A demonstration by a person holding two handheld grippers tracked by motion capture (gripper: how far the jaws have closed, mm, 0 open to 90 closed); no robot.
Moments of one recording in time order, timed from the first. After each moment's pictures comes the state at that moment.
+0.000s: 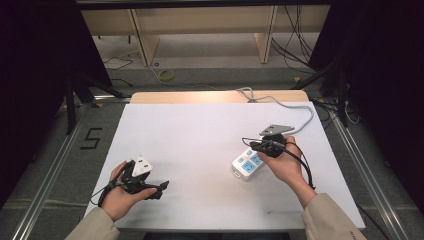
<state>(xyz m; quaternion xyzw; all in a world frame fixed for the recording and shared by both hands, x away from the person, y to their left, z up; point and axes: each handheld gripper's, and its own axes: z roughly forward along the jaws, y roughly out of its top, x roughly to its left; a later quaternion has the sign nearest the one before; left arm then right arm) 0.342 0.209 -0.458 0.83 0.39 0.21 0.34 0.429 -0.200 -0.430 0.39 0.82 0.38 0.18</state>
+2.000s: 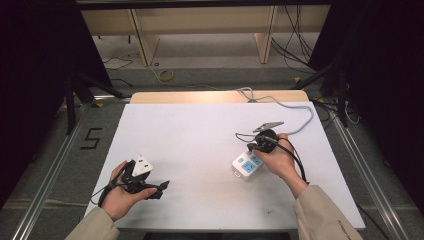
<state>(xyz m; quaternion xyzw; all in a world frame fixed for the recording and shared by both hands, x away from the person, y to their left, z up) 0.343 0.208 -0.458 0.83 0.39 0.21 0.34 0.454 -0.190 -0.446 0.41 0.84 0.33 0.14</state>
